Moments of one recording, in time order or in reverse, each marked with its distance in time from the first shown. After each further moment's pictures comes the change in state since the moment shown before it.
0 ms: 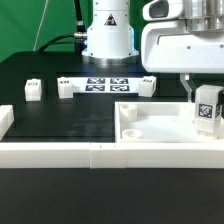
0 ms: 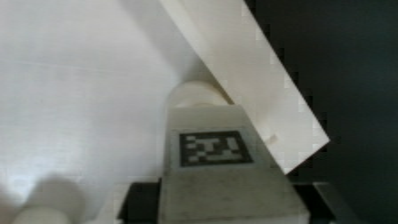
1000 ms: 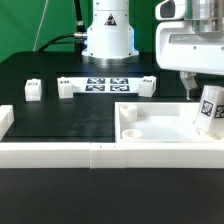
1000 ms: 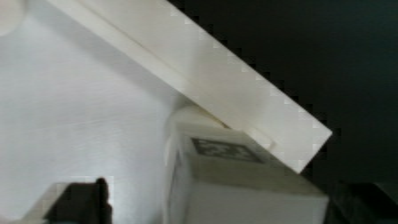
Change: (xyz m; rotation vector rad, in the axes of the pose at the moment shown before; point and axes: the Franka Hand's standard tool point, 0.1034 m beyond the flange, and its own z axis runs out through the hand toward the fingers) arm -0.006 -0.006 -0.001 -0.022 -0.026 -0.025
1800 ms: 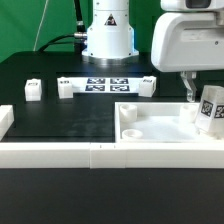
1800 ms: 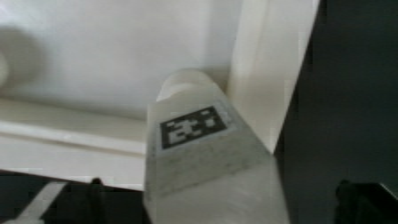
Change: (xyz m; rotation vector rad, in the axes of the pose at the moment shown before) arm 0.000 -0.004 -0.004 -0.076 0.007 -0.945
